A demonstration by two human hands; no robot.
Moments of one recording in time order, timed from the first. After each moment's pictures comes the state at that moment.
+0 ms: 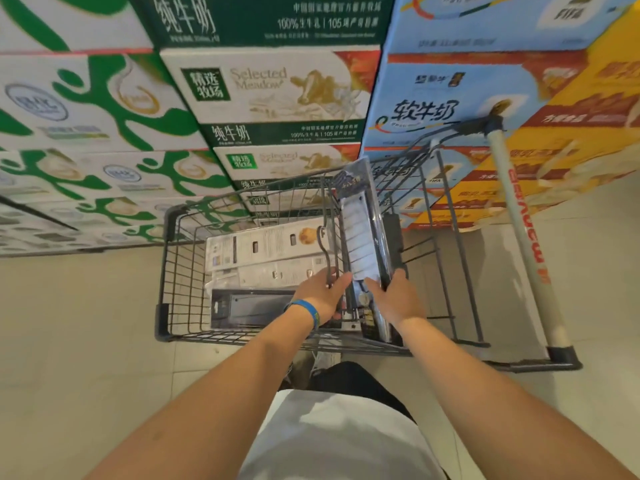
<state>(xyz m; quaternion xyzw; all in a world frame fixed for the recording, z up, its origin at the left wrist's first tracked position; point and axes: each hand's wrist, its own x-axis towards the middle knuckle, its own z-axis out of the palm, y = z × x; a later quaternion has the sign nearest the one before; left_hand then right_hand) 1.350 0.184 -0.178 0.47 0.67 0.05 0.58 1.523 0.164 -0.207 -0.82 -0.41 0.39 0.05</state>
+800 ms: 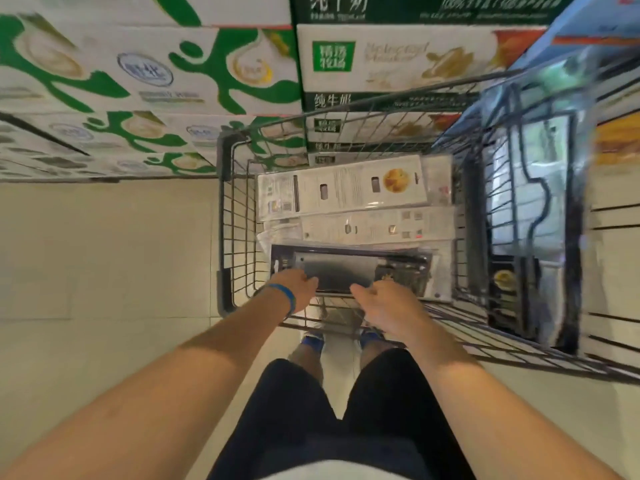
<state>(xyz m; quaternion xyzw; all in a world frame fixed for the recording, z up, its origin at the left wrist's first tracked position) 1.116 0.189 -0.343 0.52 0.66 -0.25 0.49 1.306 0.159 -0.293 -0.69 -0.50 0.50 -0.17</state>
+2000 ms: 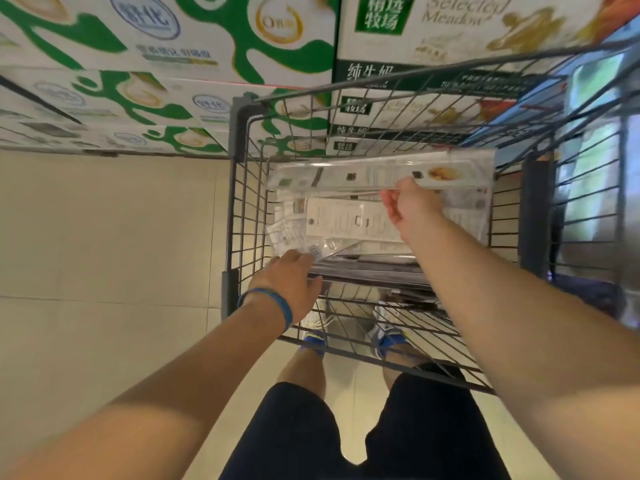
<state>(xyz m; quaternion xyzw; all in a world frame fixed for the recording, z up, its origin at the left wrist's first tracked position) 1.080 0.193 -0.336 0.65 0.63 -0.18 0.39 1.285 0.309 -0.380 -0.79 -0.03 0.55 0.28</state>
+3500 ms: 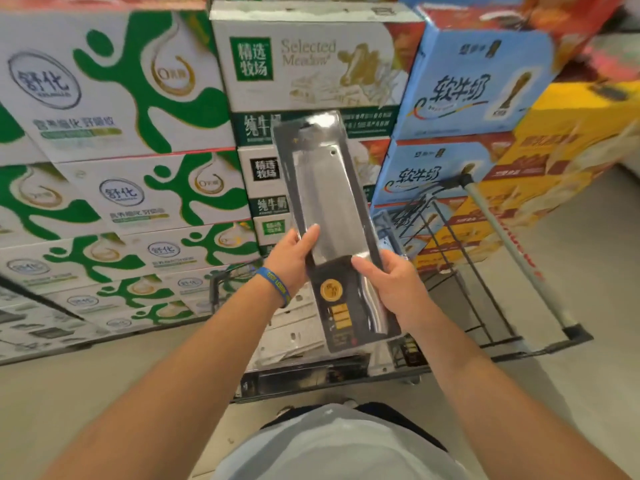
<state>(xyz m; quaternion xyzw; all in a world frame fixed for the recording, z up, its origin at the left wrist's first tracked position) 1.196 0.262 -0.047 0.33 0.42 0.39 0.75 1.371 0.177 -0.050 -0.66 -0.39 0.48 0.42</state>
